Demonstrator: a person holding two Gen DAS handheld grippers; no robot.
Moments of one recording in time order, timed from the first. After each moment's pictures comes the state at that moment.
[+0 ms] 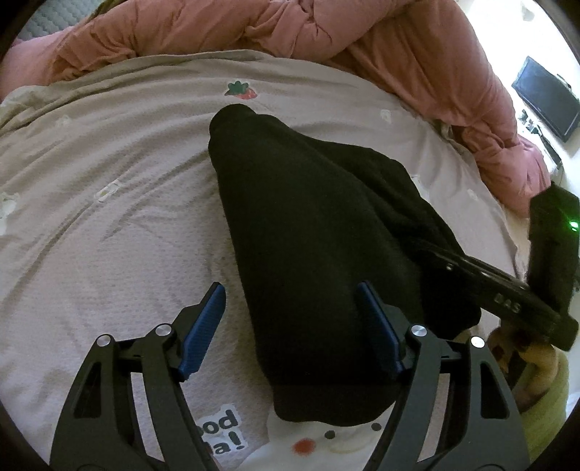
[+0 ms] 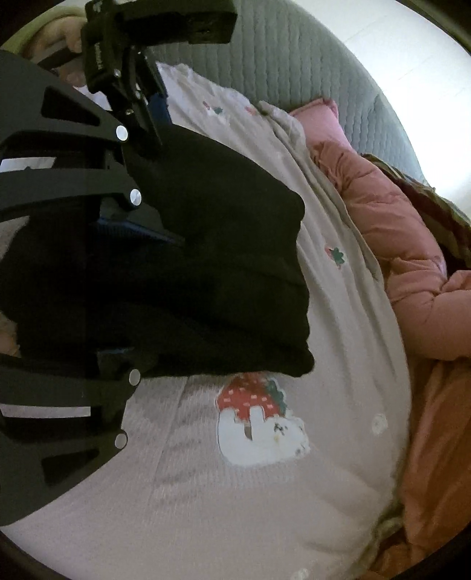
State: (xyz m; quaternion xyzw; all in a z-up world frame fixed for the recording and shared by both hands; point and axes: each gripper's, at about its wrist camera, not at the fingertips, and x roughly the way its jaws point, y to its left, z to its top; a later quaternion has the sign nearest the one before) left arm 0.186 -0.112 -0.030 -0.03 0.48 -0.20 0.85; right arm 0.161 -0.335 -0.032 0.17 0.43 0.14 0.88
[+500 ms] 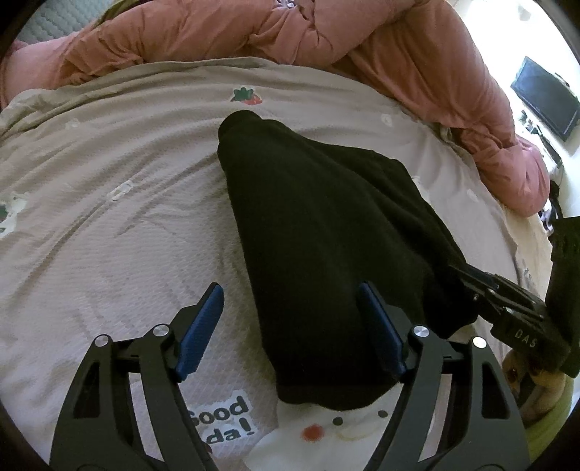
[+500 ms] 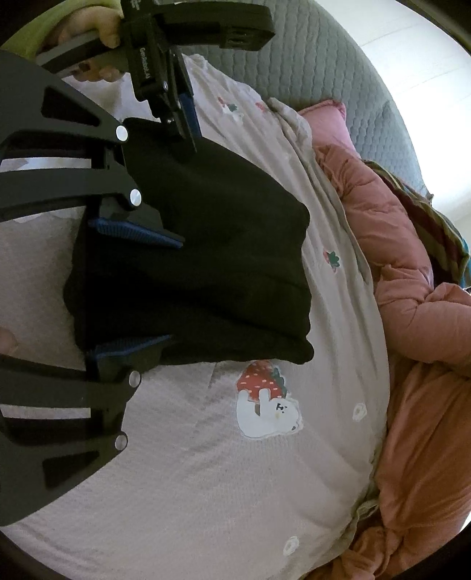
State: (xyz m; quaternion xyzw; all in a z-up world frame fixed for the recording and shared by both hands) left arm 0.175 -0.104 -0.026 -0.03 0.47 -0.19 0.86; right arm 0.123 -0.330 -0.021 0.14 0.42 0.12 0.89
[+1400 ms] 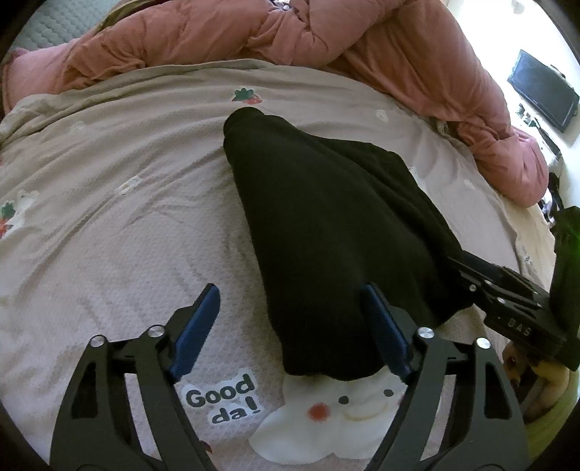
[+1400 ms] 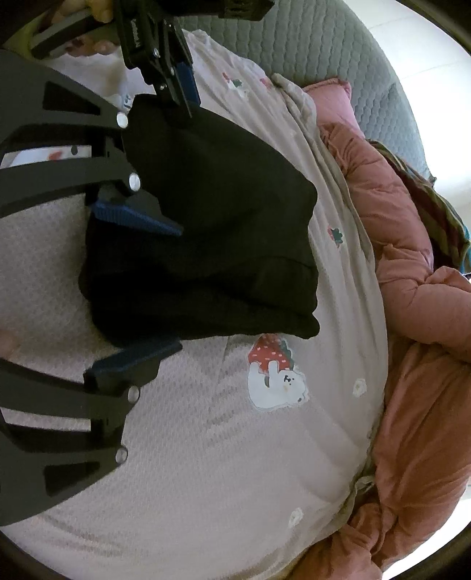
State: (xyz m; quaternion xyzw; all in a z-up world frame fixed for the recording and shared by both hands) left arm 0.159 -0.096 -0.027 -0.01 0.47 -0.19 0.86; right arm 0.112 -0.328 -0.024 0.10 0.42 0.07 0.90
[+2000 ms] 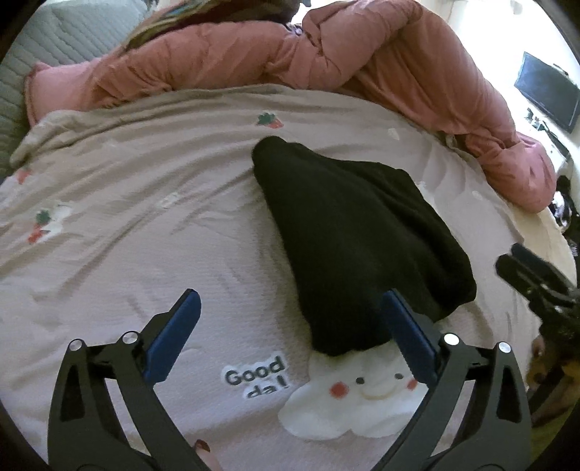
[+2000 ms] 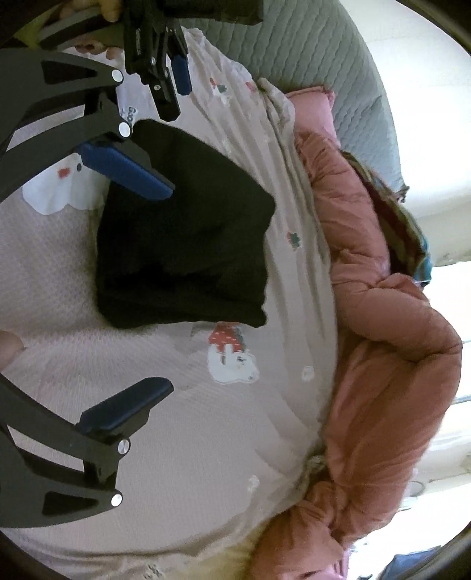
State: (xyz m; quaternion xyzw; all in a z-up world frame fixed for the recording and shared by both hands) left arm 0.131 -0.080 0.000 0.01 0.43 -0.15 0.89; right arm 0.070 -0.330 0.023 0.07 0.33 0.05 0.94
